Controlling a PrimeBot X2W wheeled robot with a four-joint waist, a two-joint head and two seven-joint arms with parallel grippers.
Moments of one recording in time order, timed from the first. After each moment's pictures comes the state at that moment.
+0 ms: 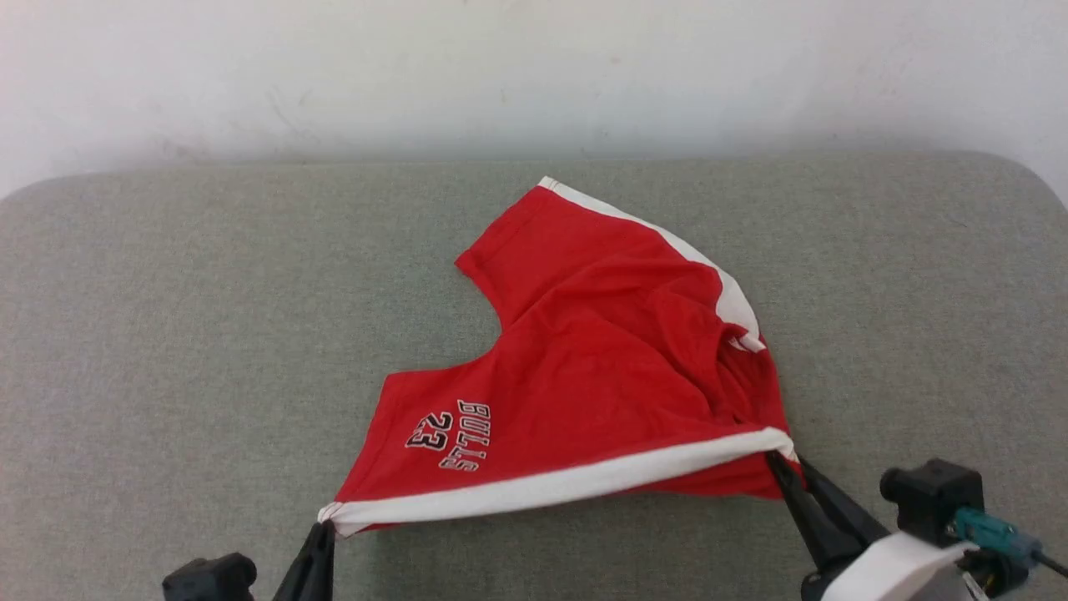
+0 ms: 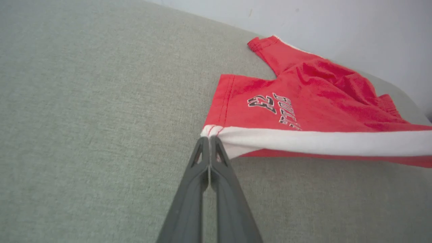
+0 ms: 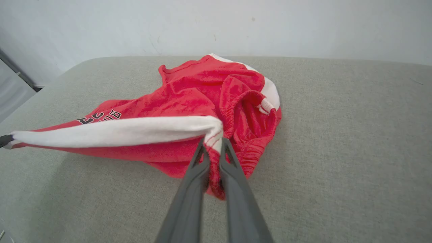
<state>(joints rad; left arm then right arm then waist) 0.29 0.23 -0.18 -0.21 -0.46 0.23 0.10 0.14 -0.19 0.17 -0.16 0.33 0.13 0.17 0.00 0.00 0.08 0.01</state>
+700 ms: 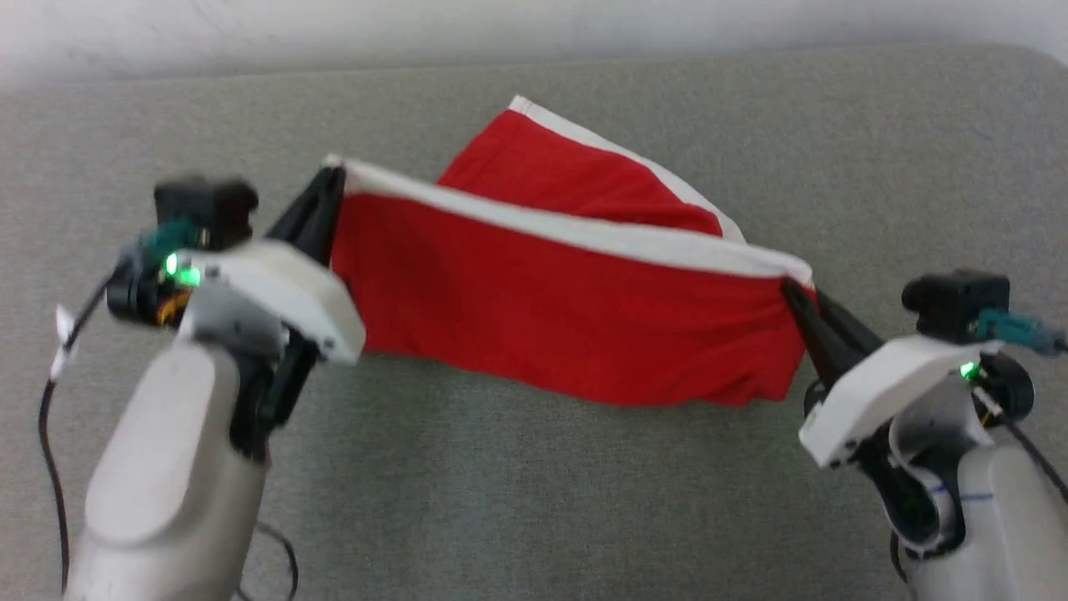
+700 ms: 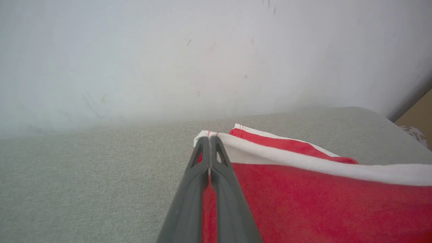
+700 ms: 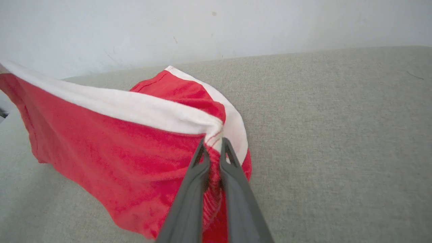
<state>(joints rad) -0.44 0.32 -0.23 0.06 -0.45 0.03 0.19 -0.19 -0.07 0.04 -0.04 0.34 0.13 0.34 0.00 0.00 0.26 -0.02</state>
